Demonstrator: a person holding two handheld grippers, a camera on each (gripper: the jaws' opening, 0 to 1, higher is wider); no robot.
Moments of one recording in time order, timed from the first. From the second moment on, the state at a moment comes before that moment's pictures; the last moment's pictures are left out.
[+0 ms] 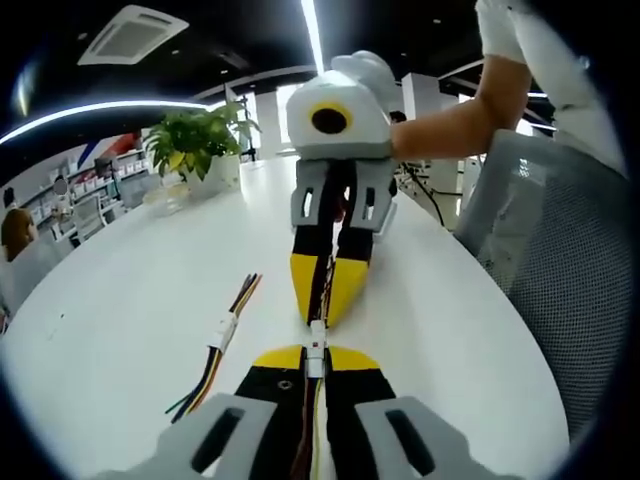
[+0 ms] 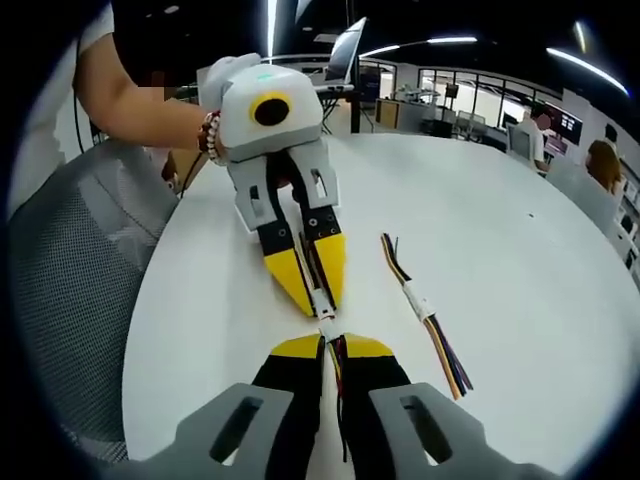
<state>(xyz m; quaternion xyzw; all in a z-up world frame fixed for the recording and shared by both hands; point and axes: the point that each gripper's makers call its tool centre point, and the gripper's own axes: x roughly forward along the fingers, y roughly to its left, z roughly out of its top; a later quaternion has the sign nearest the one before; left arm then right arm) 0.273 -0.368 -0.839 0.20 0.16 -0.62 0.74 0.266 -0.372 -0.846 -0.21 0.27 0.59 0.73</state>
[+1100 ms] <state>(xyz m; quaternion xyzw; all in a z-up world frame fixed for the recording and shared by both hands) 0.269 -0.368 -0.835 0.19 0.15 -0.63 0.74 0.268 -0.373 -0.841 -0.19 0.26 0.58 0.74</state>
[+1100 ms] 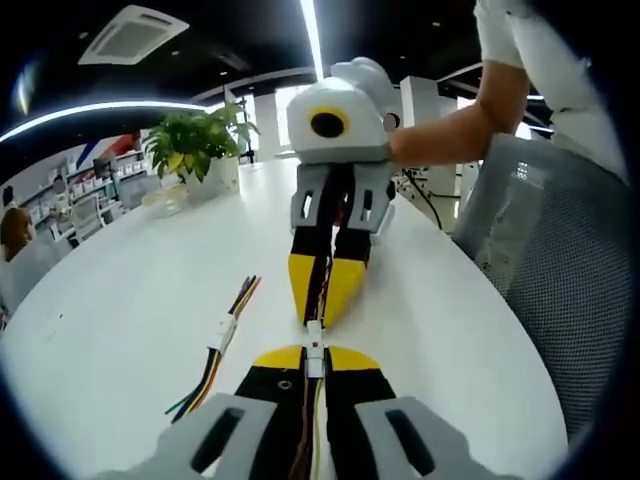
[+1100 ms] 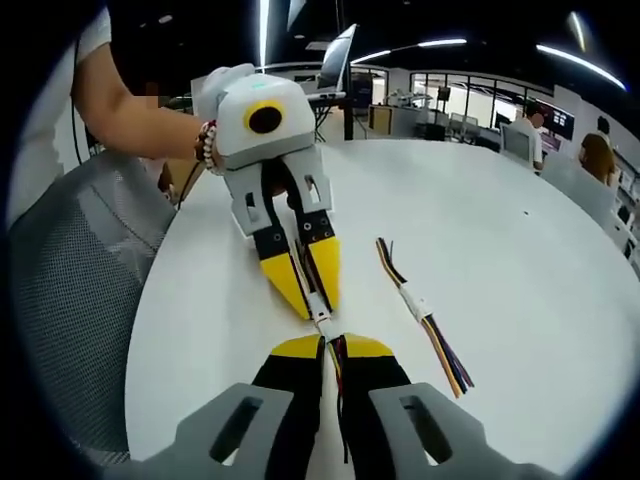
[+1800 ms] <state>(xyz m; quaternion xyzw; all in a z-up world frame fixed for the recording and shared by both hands) 0.267 -0.373 -0.833 0.18 0.15 -0.64 0.74 0.266 -0.368 -0.839 -0.17 0.26 0.59 0.75</state>
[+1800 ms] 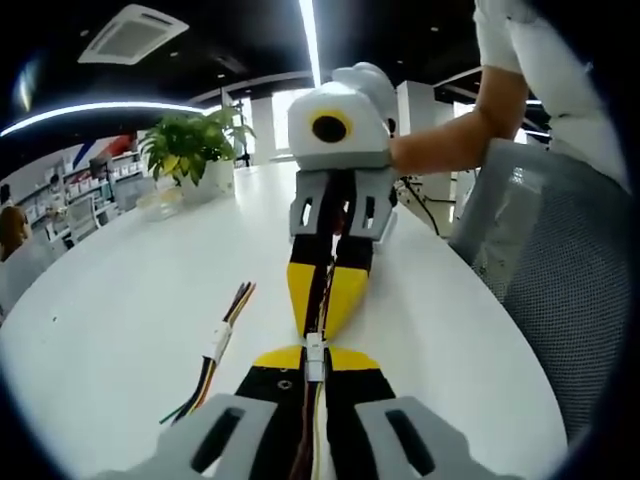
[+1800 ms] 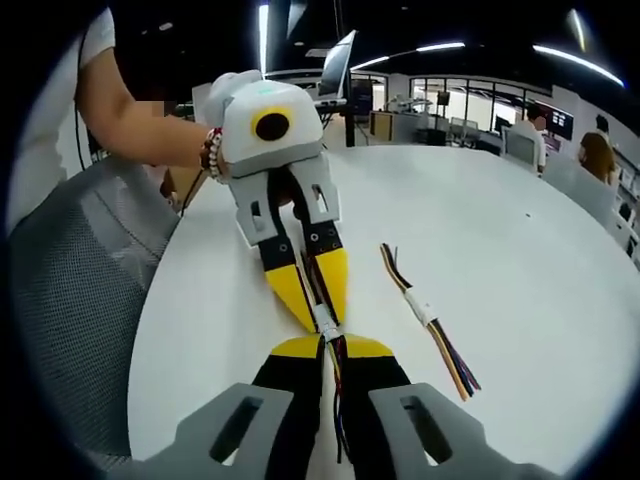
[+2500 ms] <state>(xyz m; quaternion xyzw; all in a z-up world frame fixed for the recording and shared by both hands) 0.273 -0.379 -0.832 0.18 0.14 -0.64 0.74 0.266 -0.368 -0.833 -0.15 0.25 0.59 0.75</state>
